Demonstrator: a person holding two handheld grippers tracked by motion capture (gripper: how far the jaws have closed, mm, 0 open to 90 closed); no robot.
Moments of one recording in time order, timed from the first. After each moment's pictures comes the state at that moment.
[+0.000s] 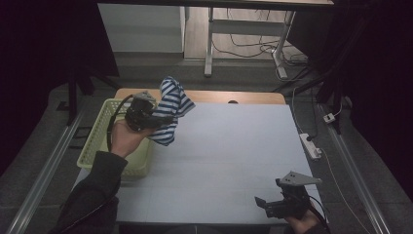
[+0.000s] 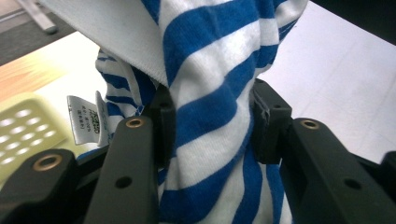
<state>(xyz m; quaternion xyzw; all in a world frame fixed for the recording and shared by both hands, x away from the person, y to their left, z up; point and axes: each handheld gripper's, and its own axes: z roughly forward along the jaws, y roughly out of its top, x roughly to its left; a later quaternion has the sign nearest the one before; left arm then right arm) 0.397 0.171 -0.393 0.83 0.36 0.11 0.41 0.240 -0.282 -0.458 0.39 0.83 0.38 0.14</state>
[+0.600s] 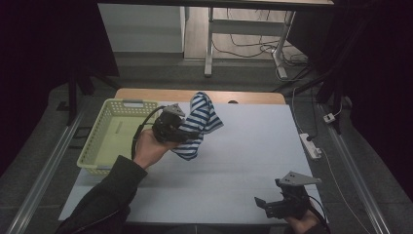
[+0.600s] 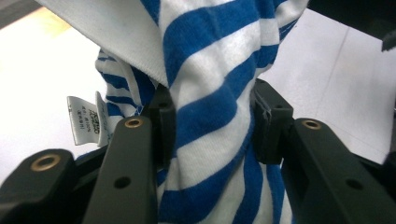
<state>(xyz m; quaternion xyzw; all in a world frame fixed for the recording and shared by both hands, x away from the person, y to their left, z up) 0.381 0.100 -0.407 0.86 0.29 0.07 0.41 0.240 -0.282 -0.458 0.39 0.83 0.38 0.13</state>
